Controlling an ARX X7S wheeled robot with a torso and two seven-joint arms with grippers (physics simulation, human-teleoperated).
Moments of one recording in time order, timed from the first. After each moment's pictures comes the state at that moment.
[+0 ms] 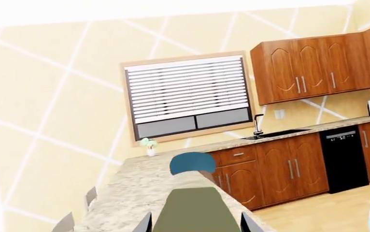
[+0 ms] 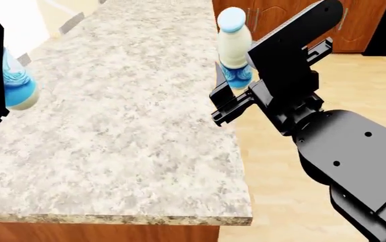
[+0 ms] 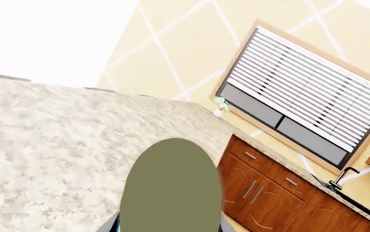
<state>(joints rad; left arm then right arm) -0.69 -0.92 -0.52 0.78 -1.49 -1.05 -0.37 1.07 0.49 -0.48 -0.61 0.59 1.17 0.21</state>
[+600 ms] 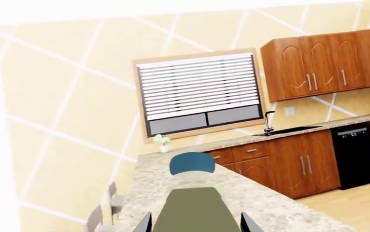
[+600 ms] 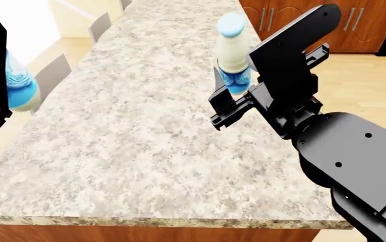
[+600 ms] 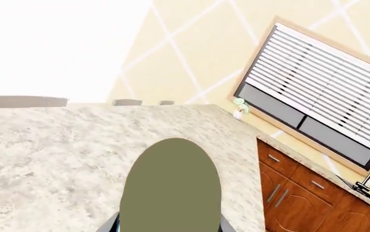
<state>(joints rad) -0.67 -0.92 -0.51 0.78 -1.48 -1.04 -0.37 1.05 0.48 -0.46 -0.61 0.64 1.18 0.22</state>
